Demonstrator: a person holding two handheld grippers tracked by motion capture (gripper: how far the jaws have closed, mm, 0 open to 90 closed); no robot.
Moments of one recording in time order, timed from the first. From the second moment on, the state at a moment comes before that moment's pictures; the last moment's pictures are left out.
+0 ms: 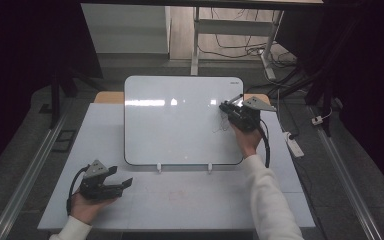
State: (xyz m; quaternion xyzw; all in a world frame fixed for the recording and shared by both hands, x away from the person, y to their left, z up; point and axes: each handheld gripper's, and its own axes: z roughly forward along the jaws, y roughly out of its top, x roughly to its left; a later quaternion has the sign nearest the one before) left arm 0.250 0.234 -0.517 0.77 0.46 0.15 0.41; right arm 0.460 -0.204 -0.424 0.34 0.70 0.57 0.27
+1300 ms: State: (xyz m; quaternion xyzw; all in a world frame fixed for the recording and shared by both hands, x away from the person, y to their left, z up) left arm 0.248 0.233 -0.515 0.77 0.45 0.16 0.42; right arm 0.426 -0.194 -0.451 0.28 0.75 0.54 0.25
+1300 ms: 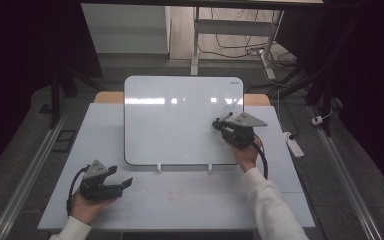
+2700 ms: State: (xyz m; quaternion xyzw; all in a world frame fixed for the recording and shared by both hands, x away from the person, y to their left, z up) left arm 0.248 0.233 -0.517 0.77 0.45 0.16 0.41; right arm 0.422 -0.199 -0.460 0.30 0.72 0.56 0.27
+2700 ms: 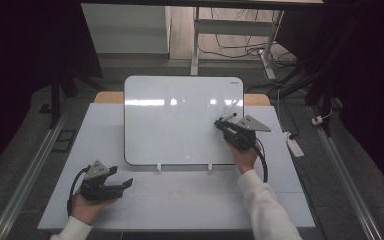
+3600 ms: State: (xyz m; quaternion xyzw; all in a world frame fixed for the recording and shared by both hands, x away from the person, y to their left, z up) left arm 0.248 0.233 -0.516 0.77 0.45 0.16 0.41; right arm 0.465 -0.229 -0.424 0.37 0.66 0.59 0.29
